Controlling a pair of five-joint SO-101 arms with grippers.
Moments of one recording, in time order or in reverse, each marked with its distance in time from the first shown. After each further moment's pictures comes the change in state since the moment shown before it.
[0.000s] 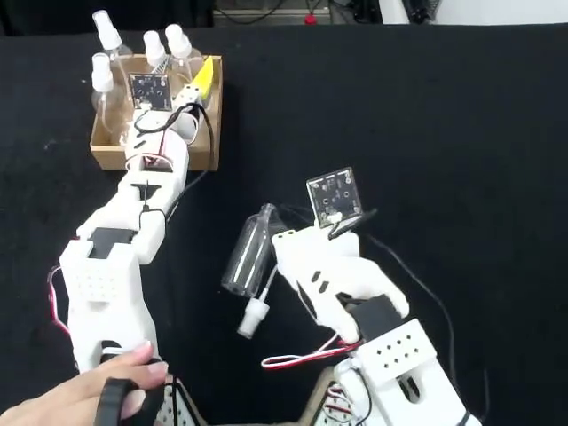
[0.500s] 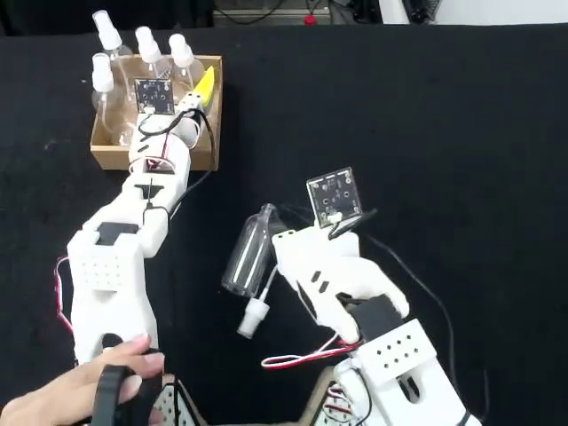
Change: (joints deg) left arm -0.5 7.2 -4.7 0.3 0.1; right arm 0.0 0.0 0.0 0.0 0.0
